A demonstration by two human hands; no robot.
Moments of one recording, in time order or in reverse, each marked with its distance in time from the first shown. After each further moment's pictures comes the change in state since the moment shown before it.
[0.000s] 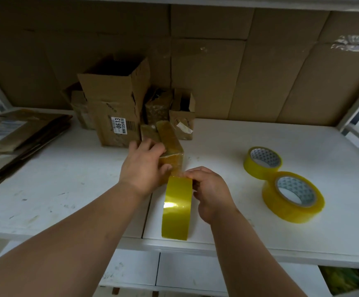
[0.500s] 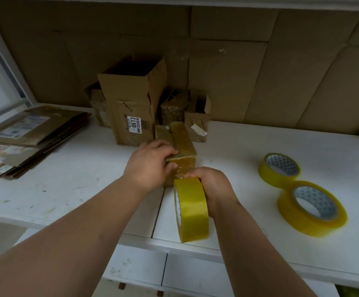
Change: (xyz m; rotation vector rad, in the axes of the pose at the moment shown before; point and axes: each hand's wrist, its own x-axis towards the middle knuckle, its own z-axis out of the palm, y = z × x) left_hand 0.002 -0.011 -0.021 -0.073 -0.122 -0.006; right_hand 0.018 -0.004 0.017 -0.059 -0.044 0.046
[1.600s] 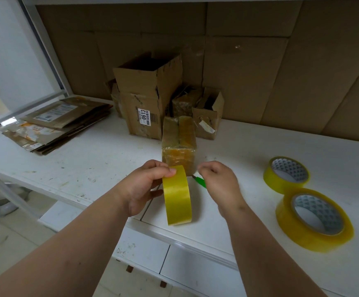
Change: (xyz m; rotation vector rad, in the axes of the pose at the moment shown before) left_hand -0.060 0.057 -0.003 -1.315 -0.148 -0.738; right_hand 0.011 0.004 -0.051 -0.616 0.008 -0.264
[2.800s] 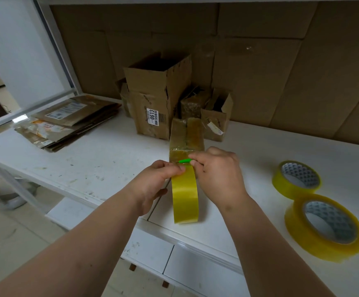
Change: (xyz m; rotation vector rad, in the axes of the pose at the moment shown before) left_hand 0.005 -0.002 0.004 0.047 0.125 -0.021; right_hand -0.012 -0.039 -0.002 -0.510 0.118 -0.747
